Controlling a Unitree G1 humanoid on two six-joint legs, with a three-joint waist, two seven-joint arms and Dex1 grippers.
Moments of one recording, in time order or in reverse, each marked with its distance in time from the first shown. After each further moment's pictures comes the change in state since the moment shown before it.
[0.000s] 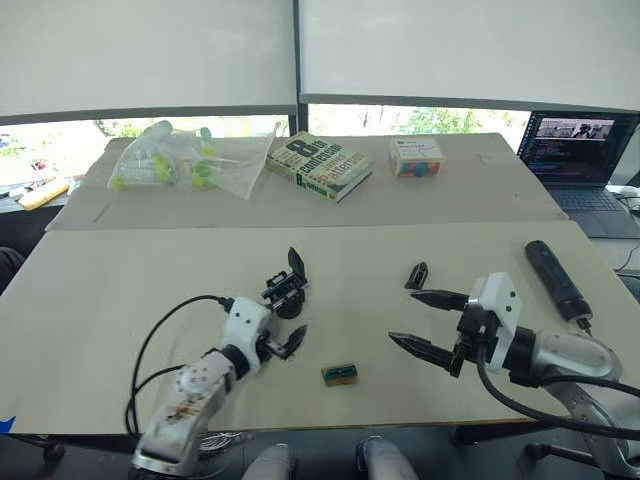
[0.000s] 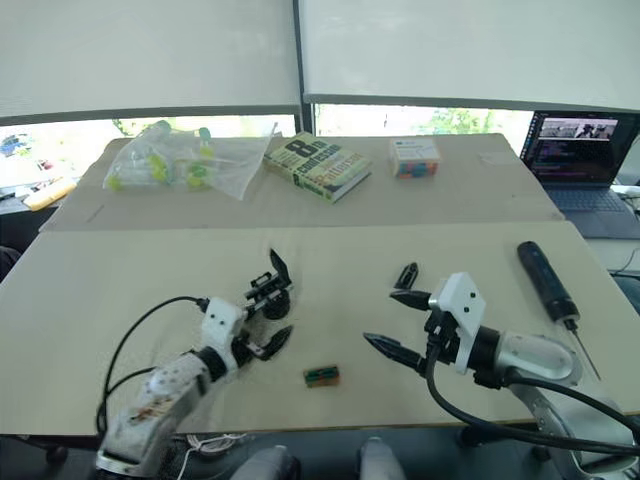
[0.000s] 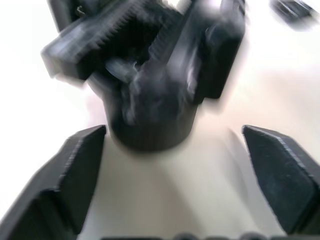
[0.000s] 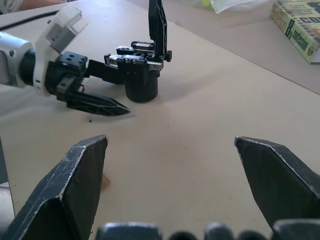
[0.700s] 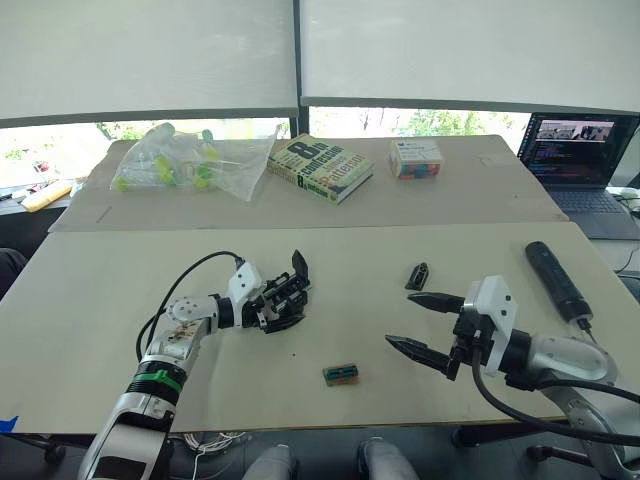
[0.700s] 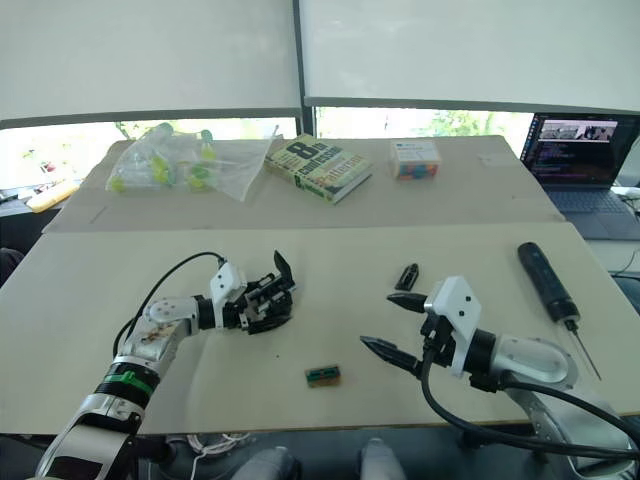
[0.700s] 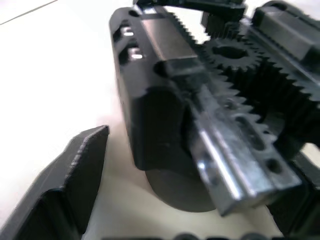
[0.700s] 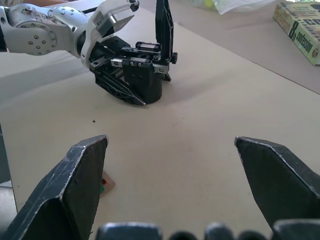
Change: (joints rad) left arm -0.495 -0.001 -0.045 0.791 0.047 -0.434 -0.545; right arm 0.026 0.006 0.018 -0.018 -0.004 -0.009 -0.030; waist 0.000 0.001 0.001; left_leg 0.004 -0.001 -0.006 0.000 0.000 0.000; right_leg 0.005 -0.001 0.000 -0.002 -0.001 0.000
